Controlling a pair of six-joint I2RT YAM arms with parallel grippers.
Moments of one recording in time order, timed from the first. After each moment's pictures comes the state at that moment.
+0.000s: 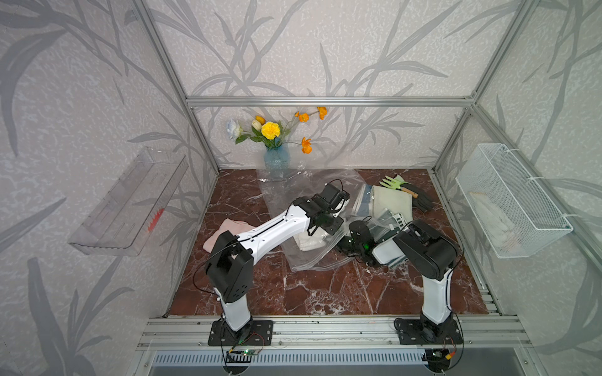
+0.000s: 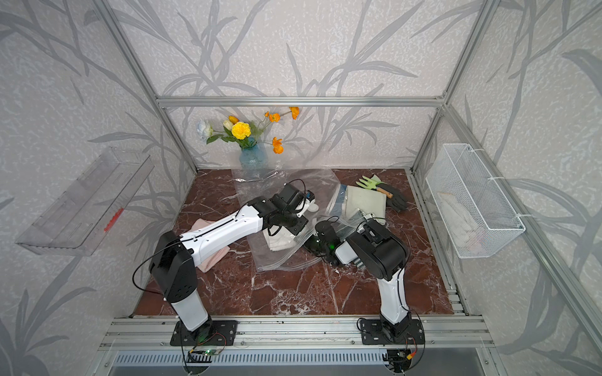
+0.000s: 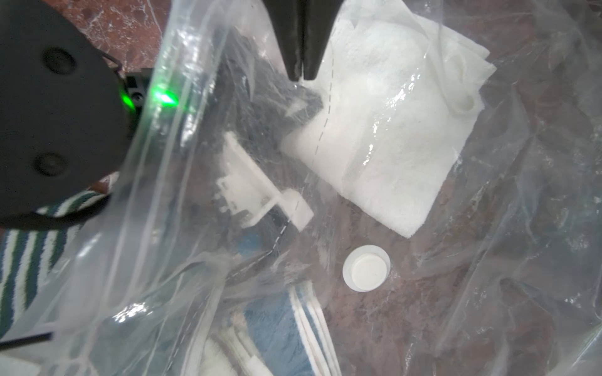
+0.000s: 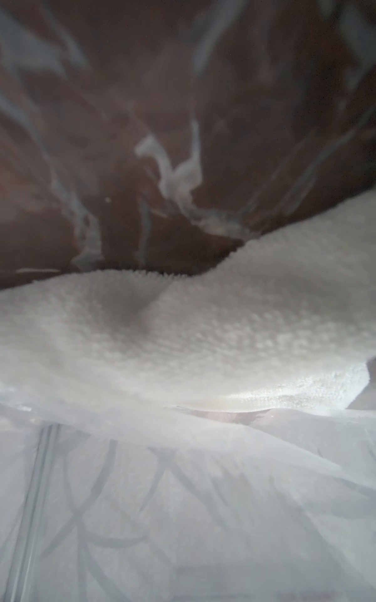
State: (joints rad) left arm -0.76 1.74 1.48 -0.74 -0.04 0.00; right arm 0.64 2.01 0.74 0.76 -0.37 1.20
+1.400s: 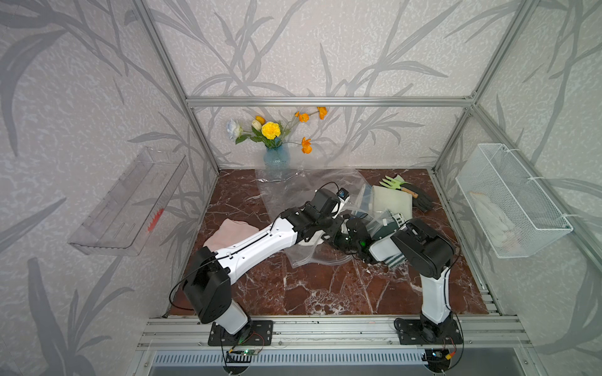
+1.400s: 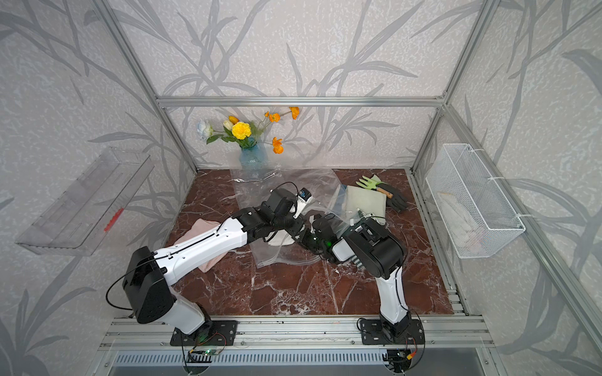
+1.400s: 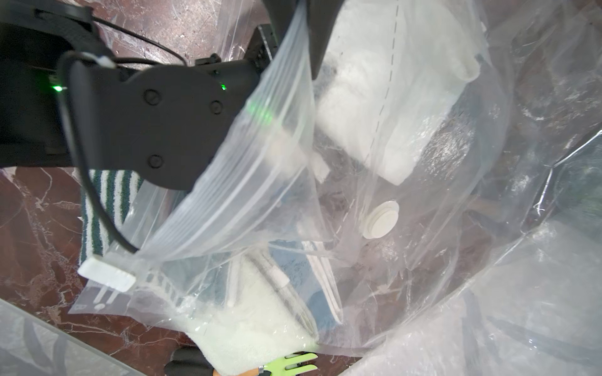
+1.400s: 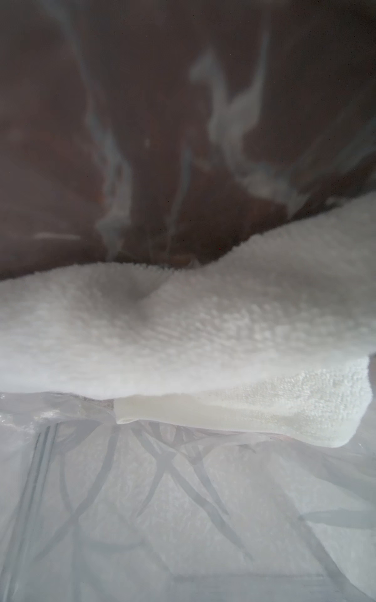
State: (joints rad) left arm -0.79 1.57 1.29 -0.48 -0.06 0.00; right arm 0.66 2.04 0.83 0.71 -0.36 1.17
